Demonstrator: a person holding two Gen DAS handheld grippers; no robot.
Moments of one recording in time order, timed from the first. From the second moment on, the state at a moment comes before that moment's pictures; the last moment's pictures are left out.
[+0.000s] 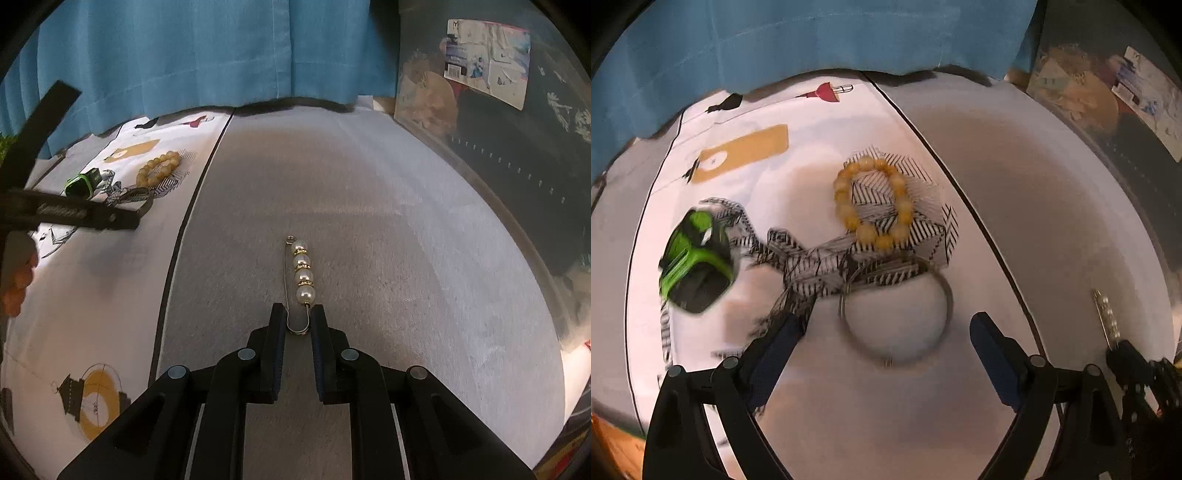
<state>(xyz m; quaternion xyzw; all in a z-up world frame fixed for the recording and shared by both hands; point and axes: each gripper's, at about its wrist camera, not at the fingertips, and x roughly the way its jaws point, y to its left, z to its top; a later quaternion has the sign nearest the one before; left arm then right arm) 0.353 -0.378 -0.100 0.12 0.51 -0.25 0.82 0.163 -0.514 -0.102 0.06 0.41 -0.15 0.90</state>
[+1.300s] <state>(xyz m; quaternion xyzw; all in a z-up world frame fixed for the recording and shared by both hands) -0.011 -0.063 0.049 0.02 0.39 -0.17 0.91 -0.049 -0.287 0.031 0.01 0.35 0.02 0.94</state>
